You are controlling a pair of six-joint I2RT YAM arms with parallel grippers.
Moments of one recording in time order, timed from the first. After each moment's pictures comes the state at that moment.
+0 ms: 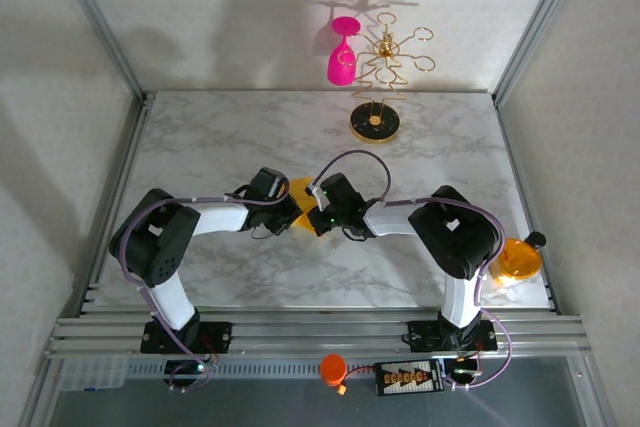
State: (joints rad) left arm -0.52 1.75 0.81 -0.01 0.26 -1.24; right arm 0.79 1.87 0.92 0.13 -0.16 0.17
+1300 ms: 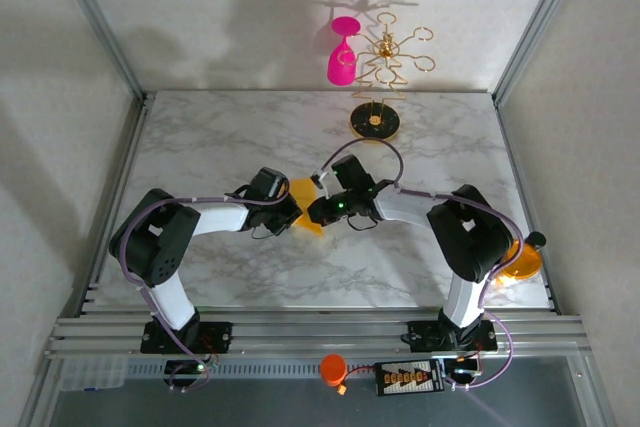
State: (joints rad) left arm -0.52 1.75 0.81 -0.01 0.26 -1.24; right arm 0.70 1.82 1.02 -0.12 -0.53 0.28
